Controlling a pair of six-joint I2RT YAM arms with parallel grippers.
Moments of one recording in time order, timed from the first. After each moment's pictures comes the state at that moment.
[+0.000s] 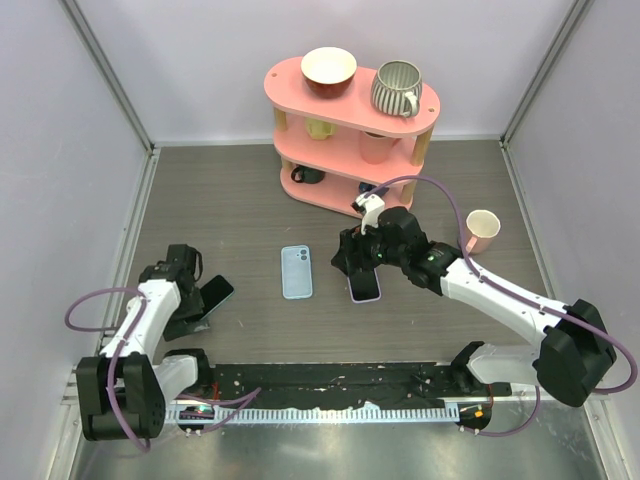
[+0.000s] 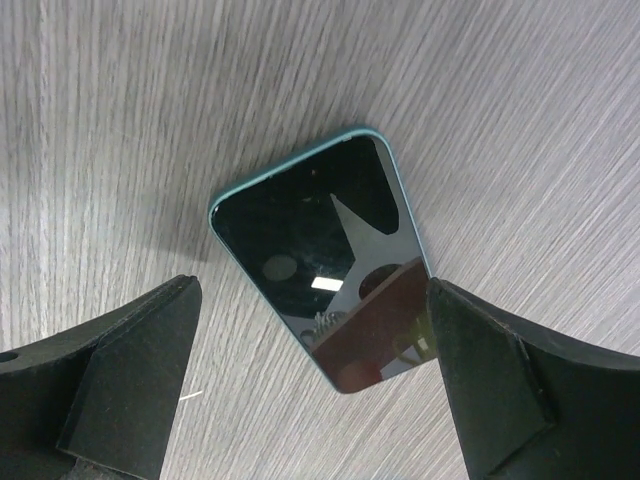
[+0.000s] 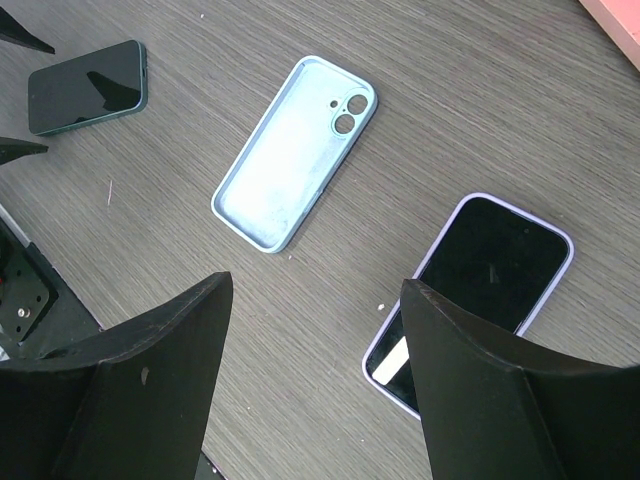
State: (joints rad) left arm 0.04 1.07 0.59 -0.98 -0.34 -1.93; right arm 0.71 1.23 0.84 -0.16 -0.16 0.27
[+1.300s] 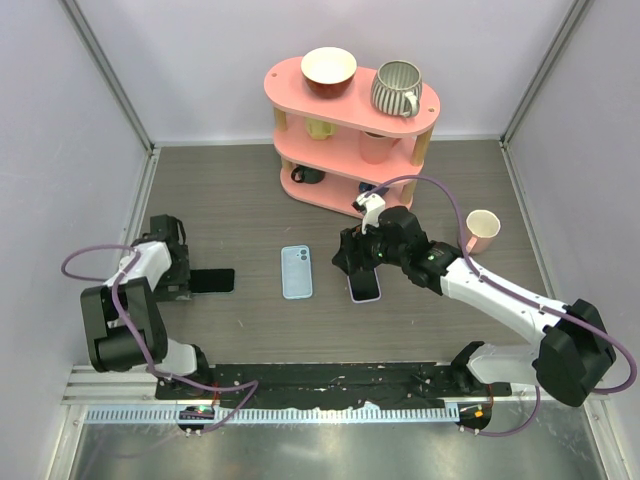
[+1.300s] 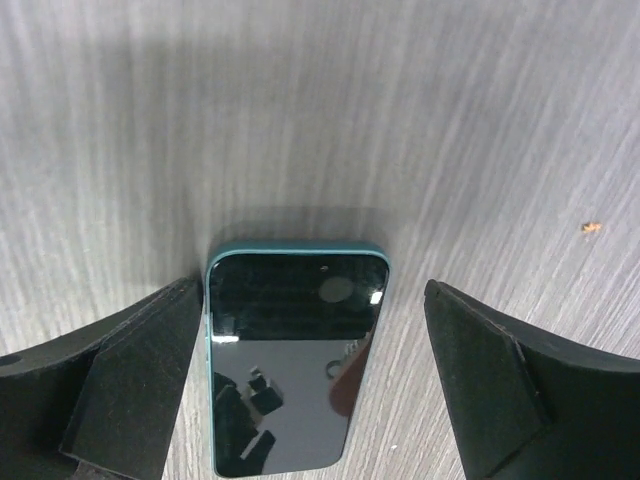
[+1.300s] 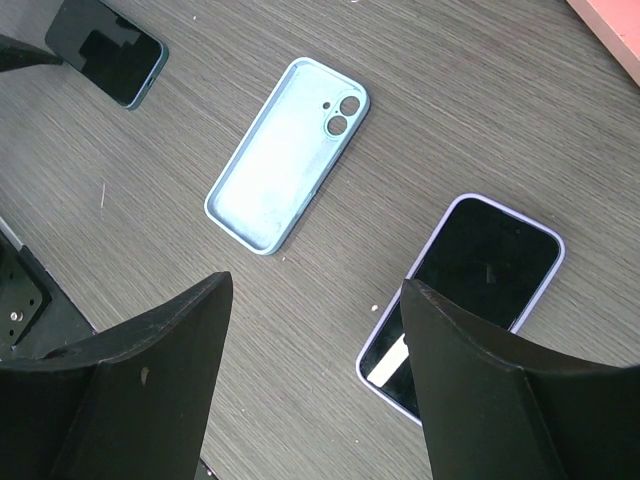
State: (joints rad) left arm 0.22 1.42 0.76 -0.67 -0.35 -1.56; right arm 0.70 1.24 0.84 -0.16 -0.16 0.26
